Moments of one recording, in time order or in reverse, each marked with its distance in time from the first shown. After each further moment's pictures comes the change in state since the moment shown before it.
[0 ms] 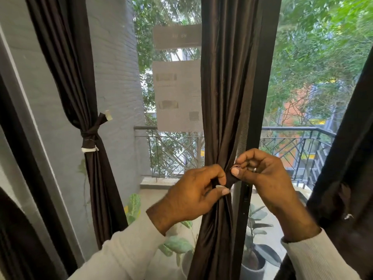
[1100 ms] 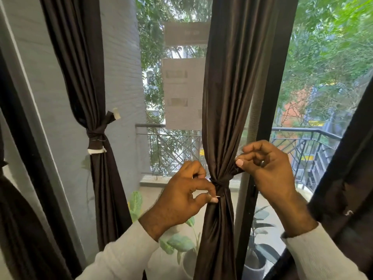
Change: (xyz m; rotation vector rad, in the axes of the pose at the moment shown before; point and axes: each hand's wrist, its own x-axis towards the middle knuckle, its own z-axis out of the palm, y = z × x) left_hand -0.038 -0.050 -0.022 0.026 0.165 0.093; right_hand 0.013 -0.001 0.036 -0.176 0.136 -0.095
